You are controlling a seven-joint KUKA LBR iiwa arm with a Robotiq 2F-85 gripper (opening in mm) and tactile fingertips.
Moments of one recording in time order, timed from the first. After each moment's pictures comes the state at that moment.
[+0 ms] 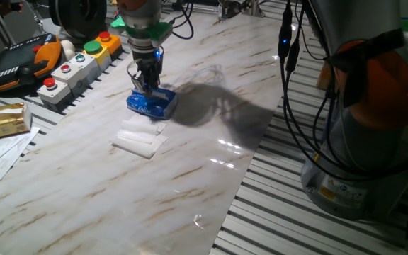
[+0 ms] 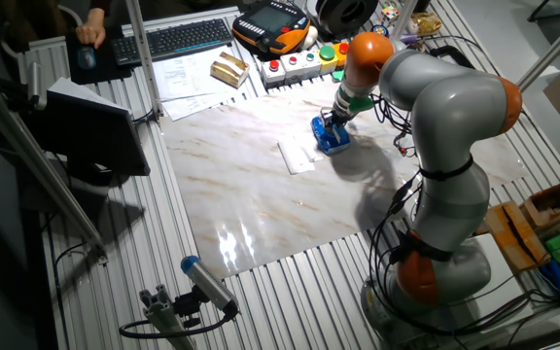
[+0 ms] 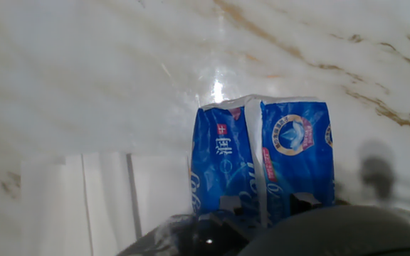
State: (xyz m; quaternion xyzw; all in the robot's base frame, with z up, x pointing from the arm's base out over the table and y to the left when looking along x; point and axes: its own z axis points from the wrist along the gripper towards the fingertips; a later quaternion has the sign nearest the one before) arm 0.604 -0.033 0.076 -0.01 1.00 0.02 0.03
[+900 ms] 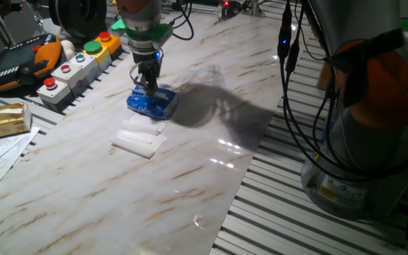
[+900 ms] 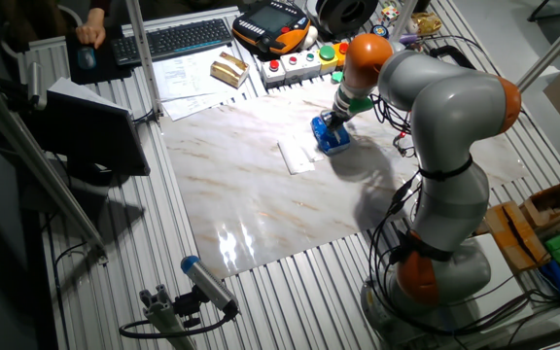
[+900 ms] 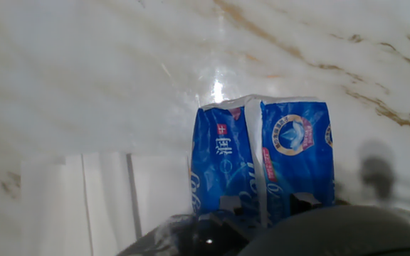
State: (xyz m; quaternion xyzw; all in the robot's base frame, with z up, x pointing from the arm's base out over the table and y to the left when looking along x) arm 0.604 -0.034 0.072 -0.04 1.00 0.01 0.04
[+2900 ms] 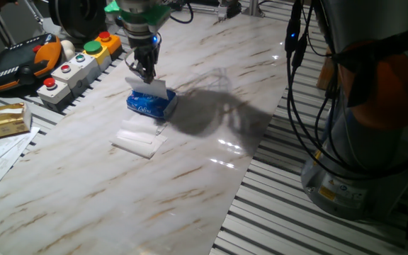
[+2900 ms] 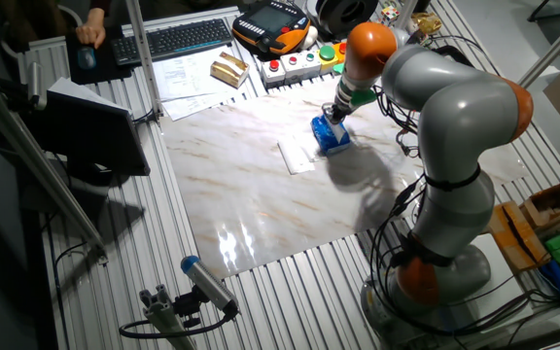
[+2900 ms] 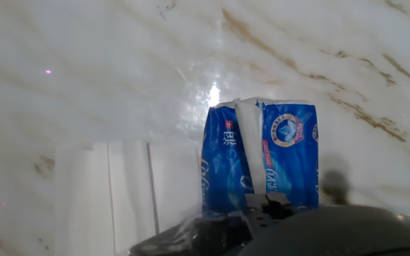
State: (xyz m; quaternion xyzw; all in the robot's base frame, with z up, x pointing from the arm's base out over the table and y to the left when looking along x) arm 0.595 -0.024 0.140 -0.03 1.00 0.00 0.04
